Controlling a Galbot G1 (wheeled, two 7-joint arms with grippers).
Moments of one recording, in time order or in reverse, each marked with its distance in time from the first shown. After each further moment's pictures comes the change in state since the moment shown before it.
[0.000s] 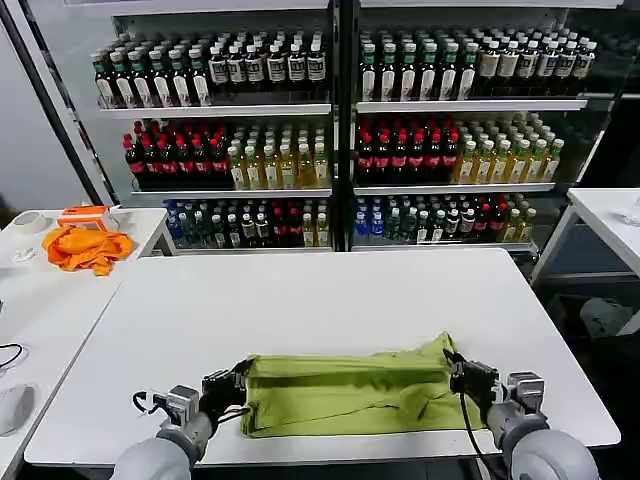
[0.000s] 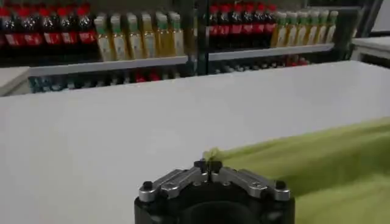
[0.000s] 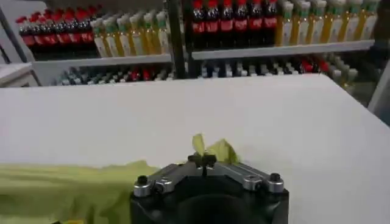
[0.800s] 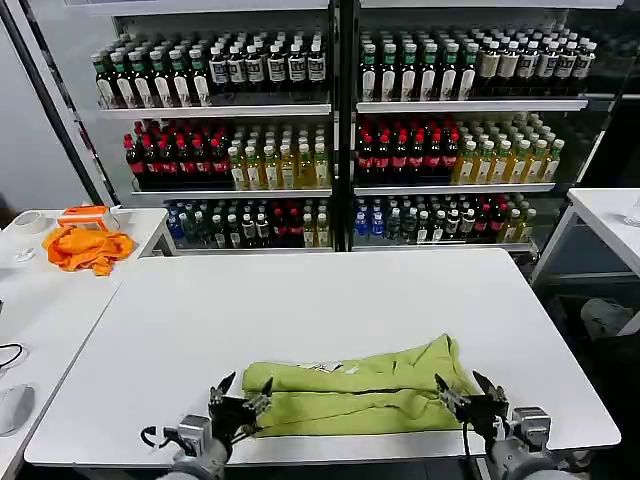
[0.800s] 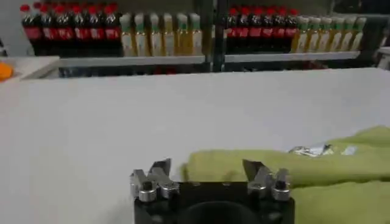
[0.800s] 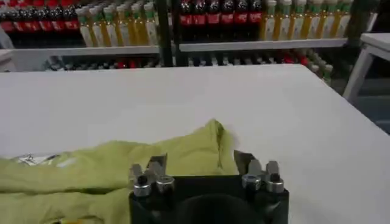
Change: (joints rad) left arm 0.133 -0.187 0.018 -0.051 0.101 -0.043 -0.119; right arm -0.183 0.114 0.069 0.099 -0.153 0.004 -0.011
